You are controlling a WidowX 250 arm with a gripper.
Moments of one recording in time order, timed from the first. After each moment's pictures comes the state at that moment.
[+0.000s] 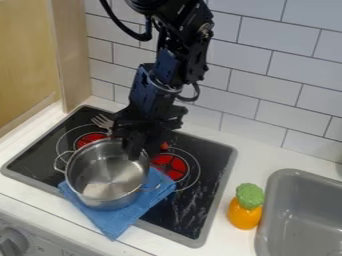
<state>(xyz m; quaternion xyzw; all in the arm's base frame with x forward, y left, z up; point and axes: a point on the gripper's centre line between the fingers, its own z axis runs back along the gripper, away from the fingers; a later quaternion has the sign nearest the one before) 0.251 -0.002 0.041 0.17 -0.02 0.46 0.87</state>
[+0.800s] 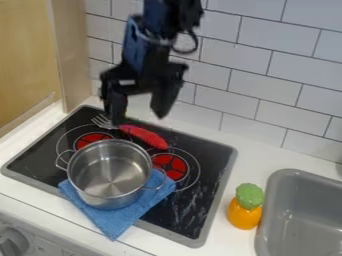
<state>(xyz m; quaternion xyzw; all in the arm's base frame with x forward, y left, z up) 0.253 0.005 0.095 0.11 -0.07 0.46 0.88</state>
